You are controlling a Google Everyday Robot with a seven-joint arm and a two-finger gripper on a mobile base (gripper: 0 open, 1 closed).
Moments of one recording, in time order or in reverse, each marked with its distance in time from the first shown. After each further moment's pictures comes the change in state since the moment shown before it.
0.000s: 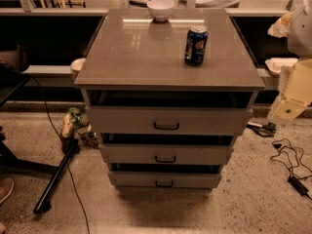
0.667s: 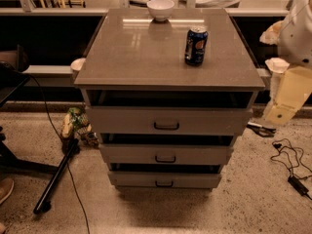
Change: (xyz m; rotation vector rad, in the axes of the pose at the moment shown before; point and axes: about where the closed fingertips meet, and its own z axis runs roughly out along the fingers) arm -0.002 0.002 0.017 -0.021 -0.002 -0.015
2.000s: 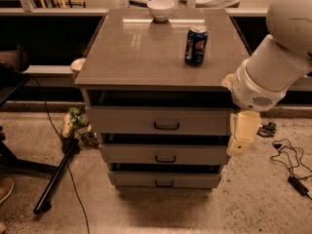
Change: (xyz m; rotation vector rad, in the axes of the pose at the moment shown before) arm -0.008 0.026 0.123 -0.152 -0.013 -0.081
